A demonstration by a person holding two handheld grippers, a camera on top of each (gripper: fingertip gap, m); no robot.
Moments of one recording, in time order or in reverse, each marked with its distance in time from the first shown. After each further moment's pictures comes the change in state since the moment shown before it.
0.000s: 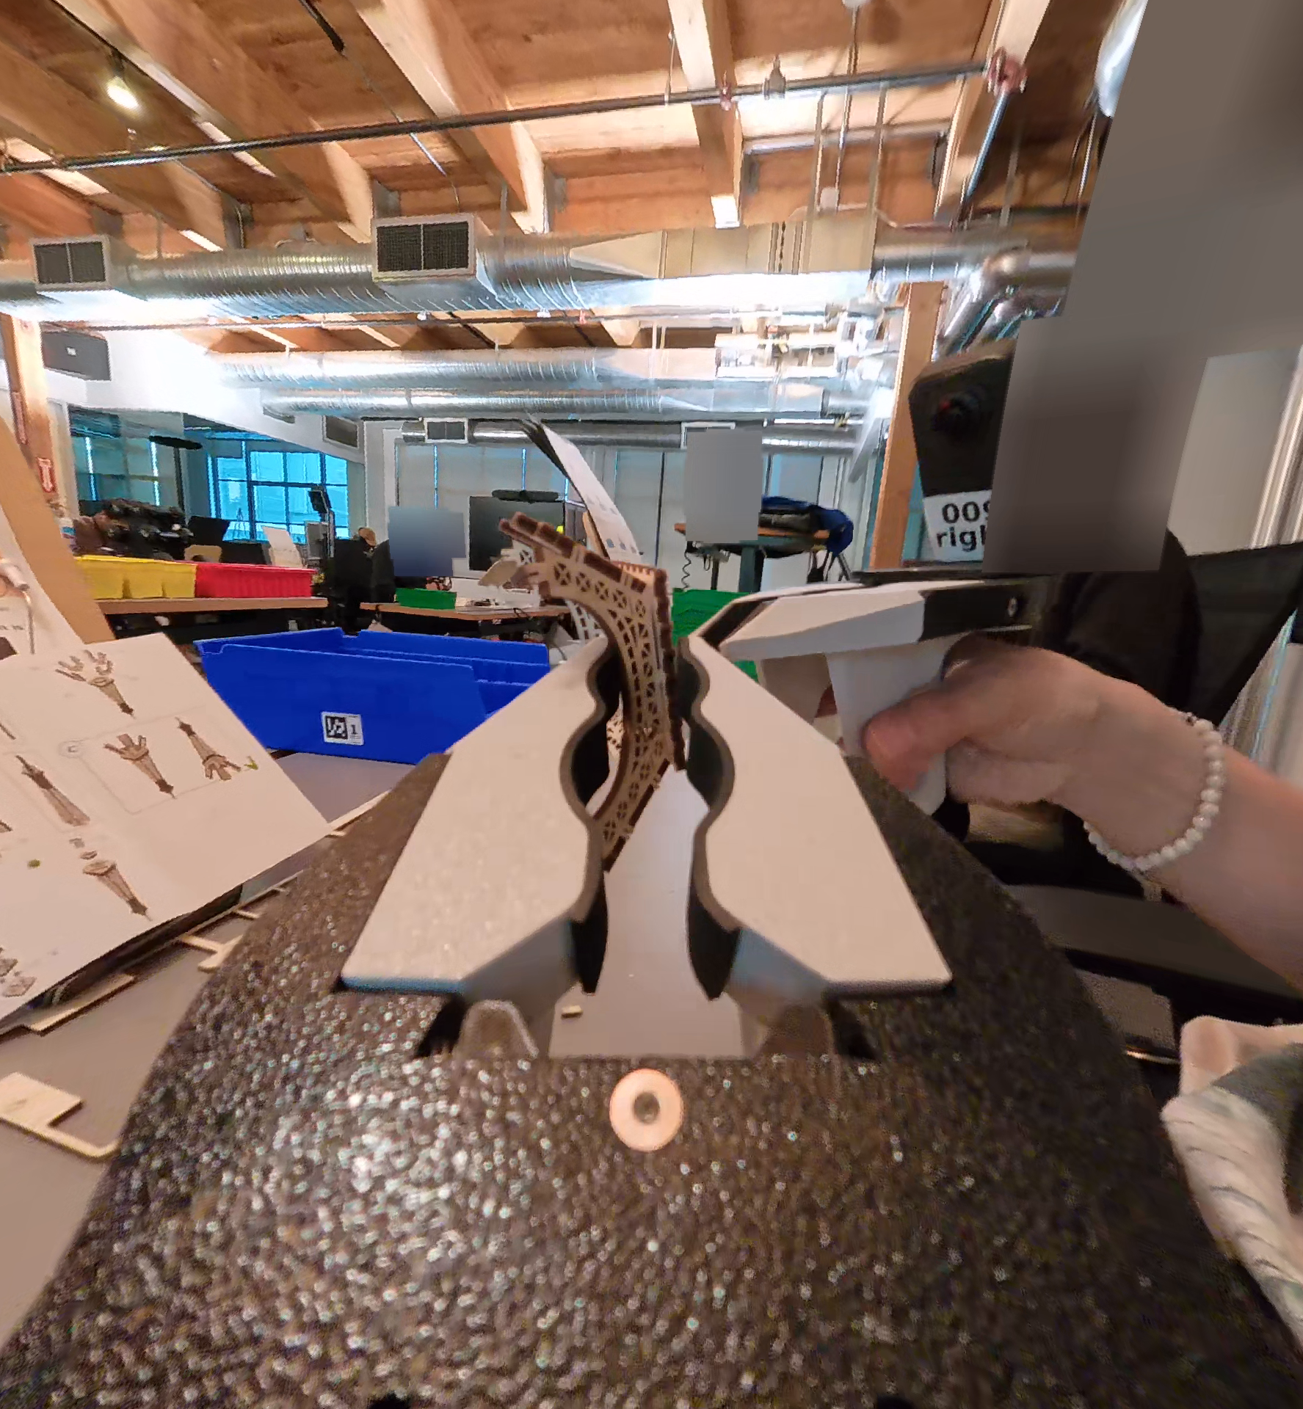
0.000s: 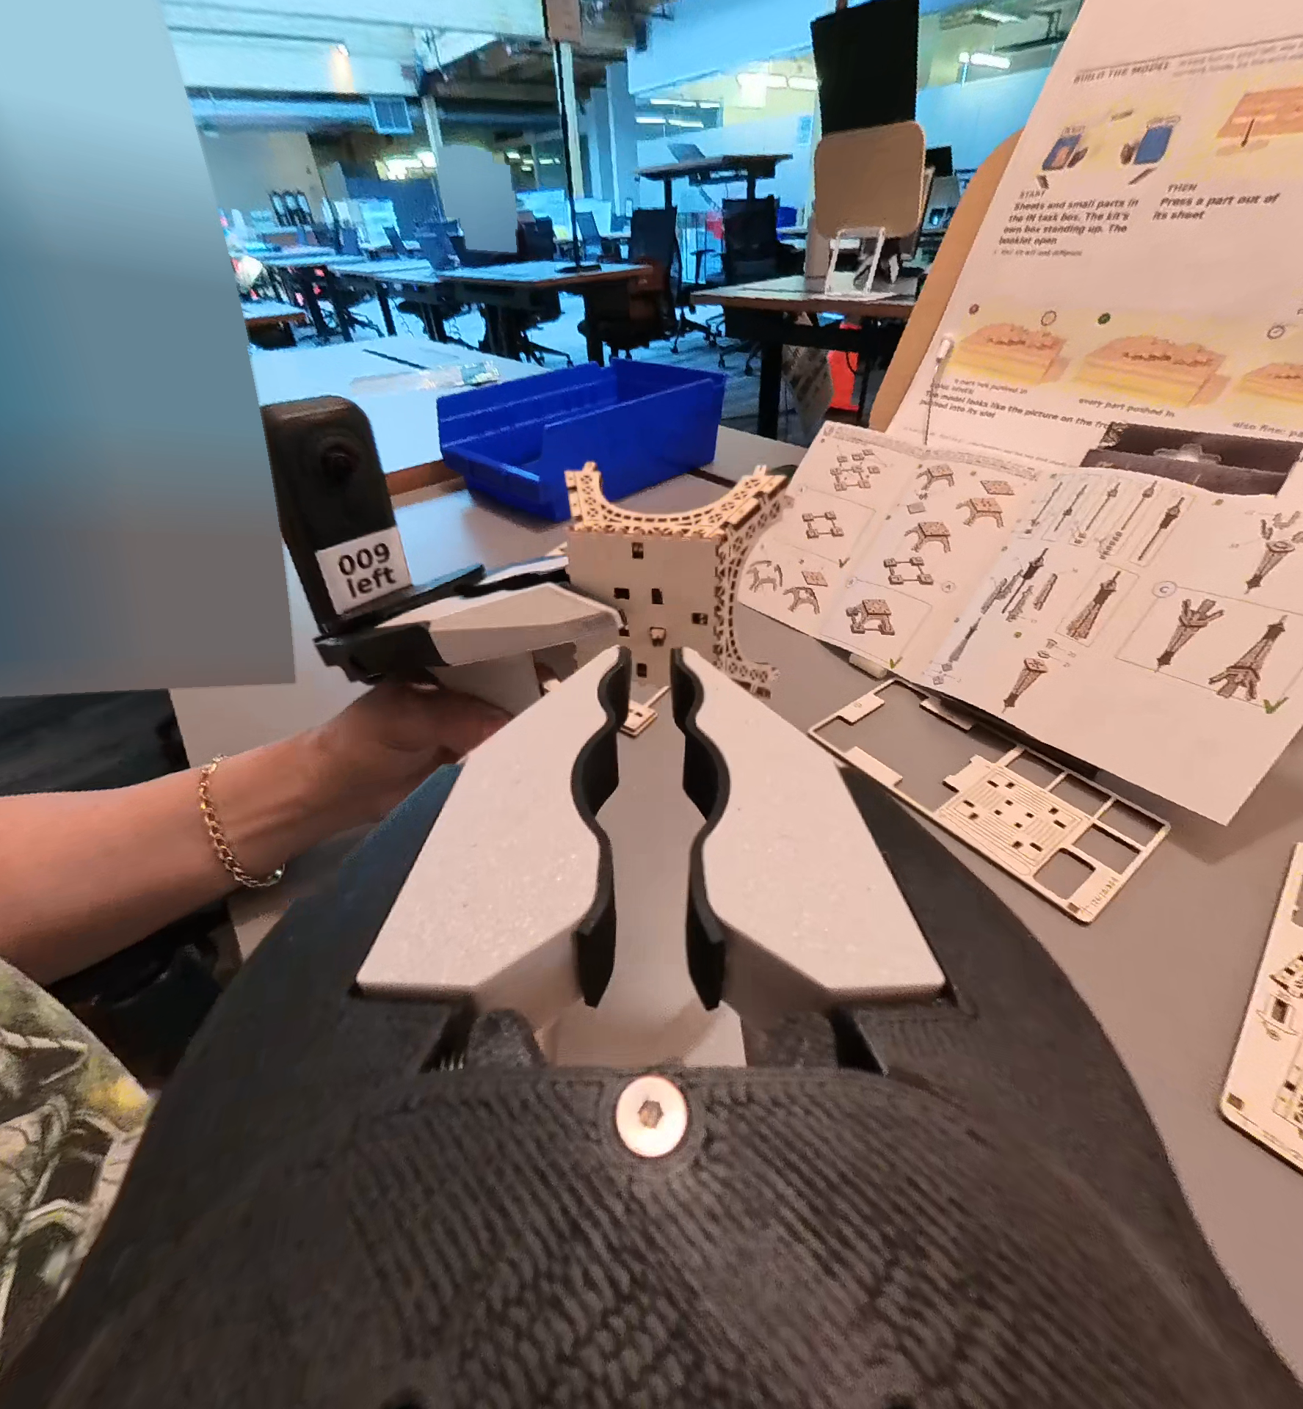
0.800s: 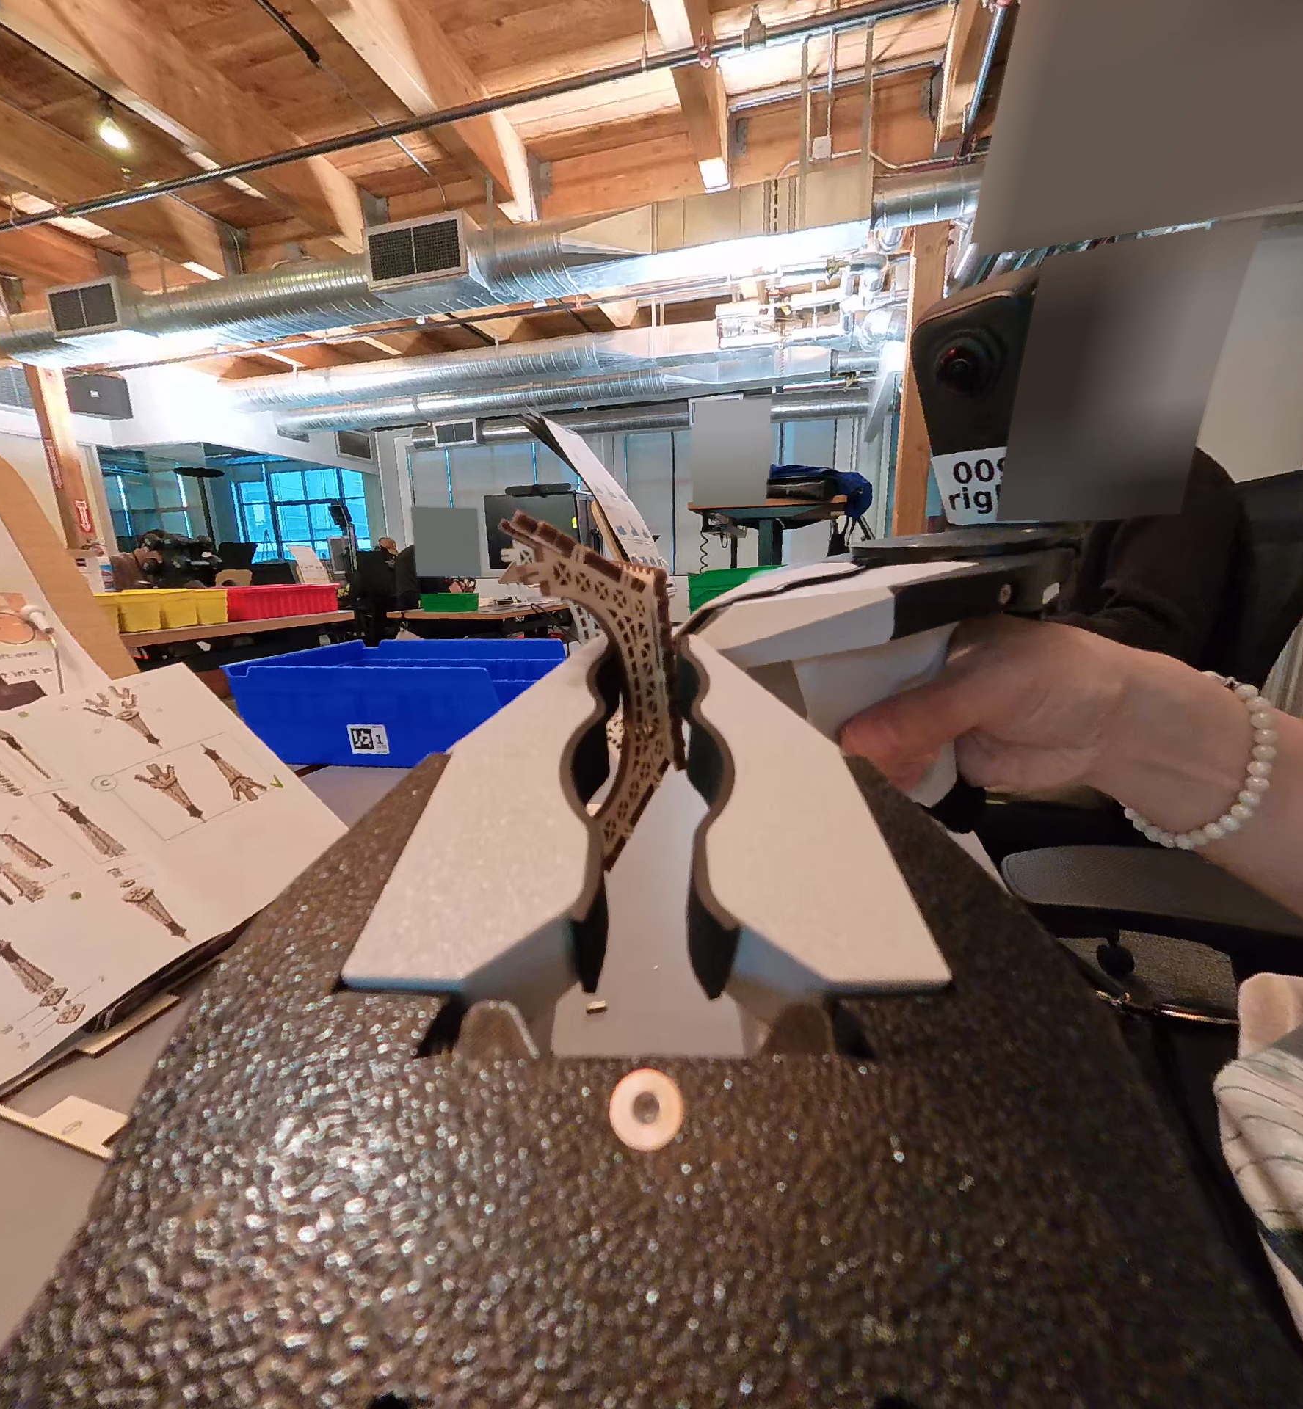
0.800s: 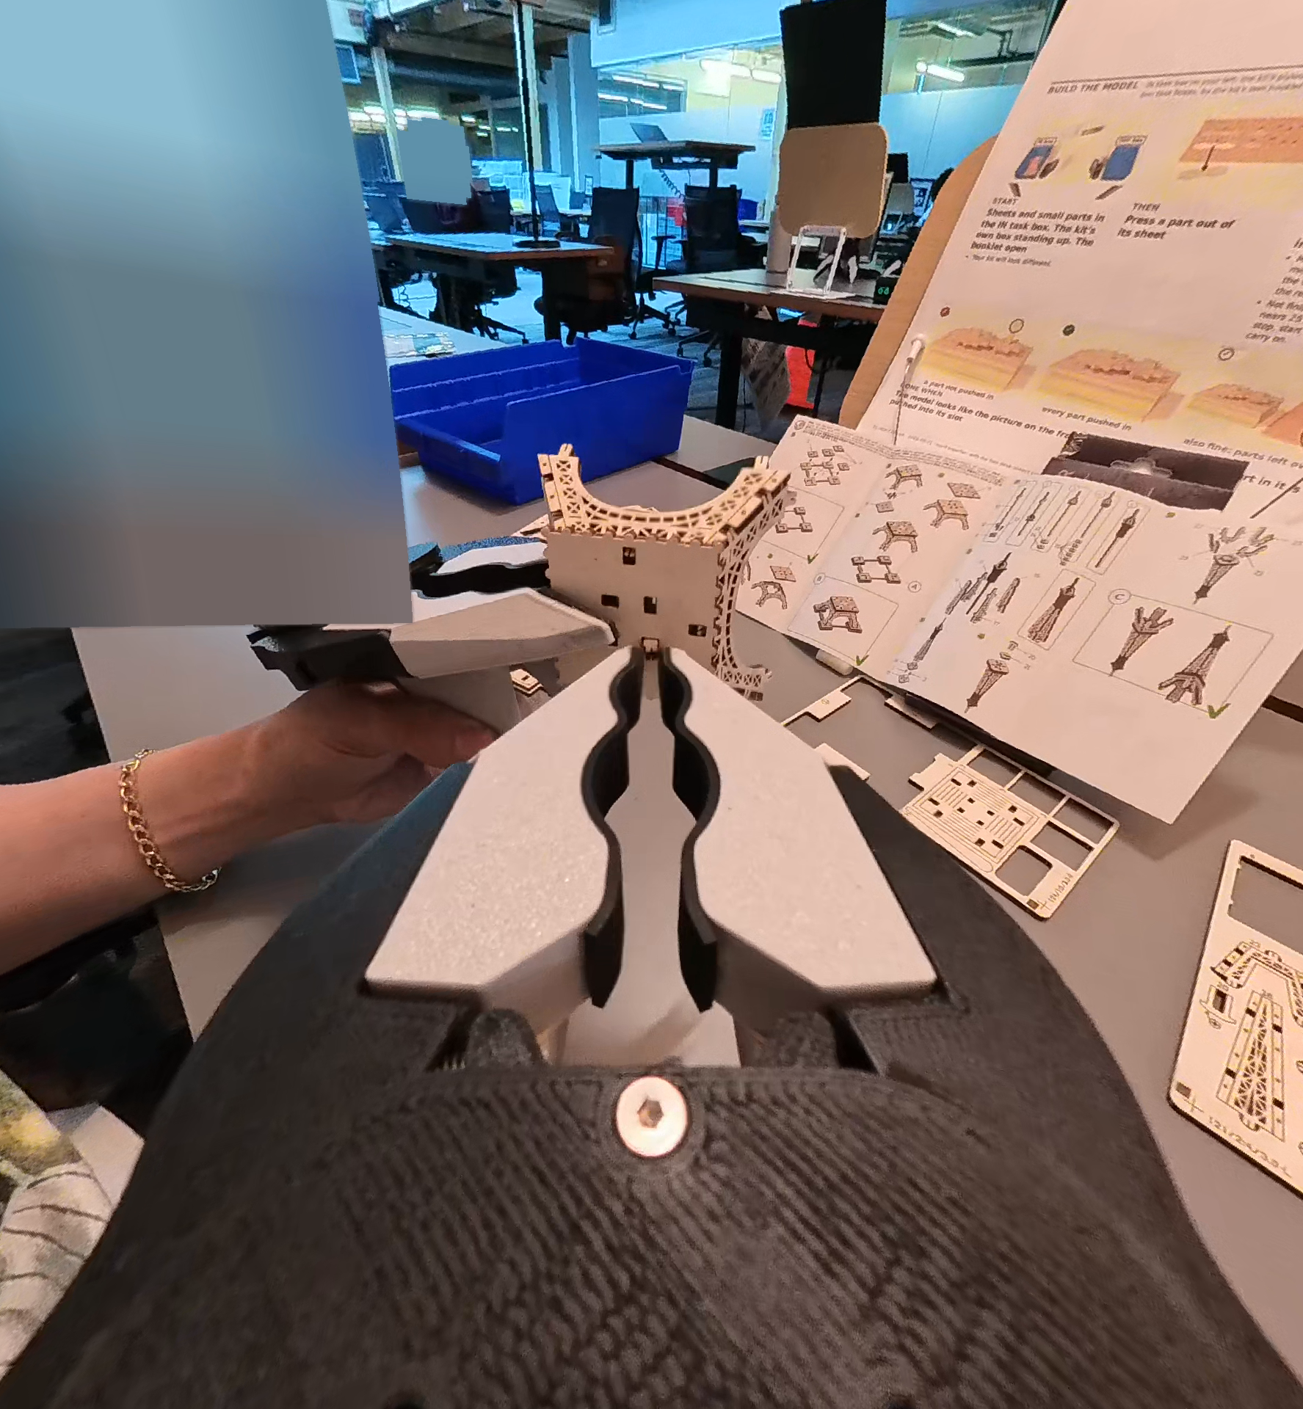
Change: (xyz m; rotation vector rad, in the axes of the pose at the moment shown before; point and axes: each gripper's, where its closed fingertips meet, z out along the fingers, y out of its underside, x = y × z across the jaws) left arm 0.006 0.004 0.003 -0.027 0.001 0.097; right arm 0.002 0.006 0.008 -0.018 0.060 -0.064
